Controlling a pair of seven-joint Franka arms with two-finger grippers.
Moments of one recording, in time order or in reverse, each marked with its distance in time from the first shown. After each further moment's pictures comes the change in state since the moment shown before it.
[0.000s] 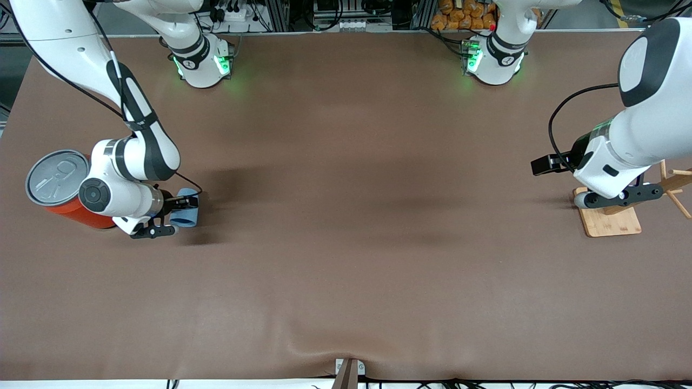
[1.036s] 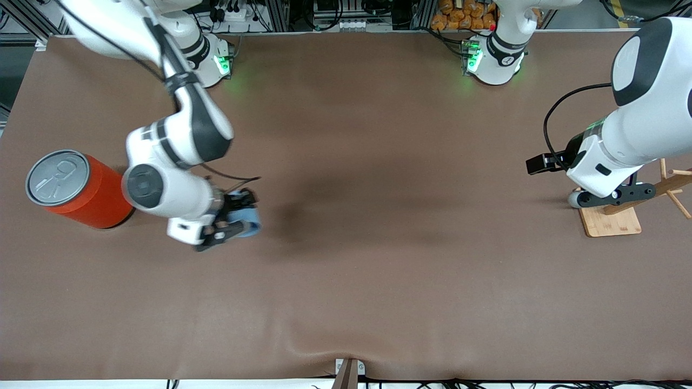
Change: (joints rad) left arm -0.014 0.000 -0.001 -0.001 -0.001 0.000 -0.005; right arm 0.330 0.045 0.062 0.503 0.124 -0.315 -0.059
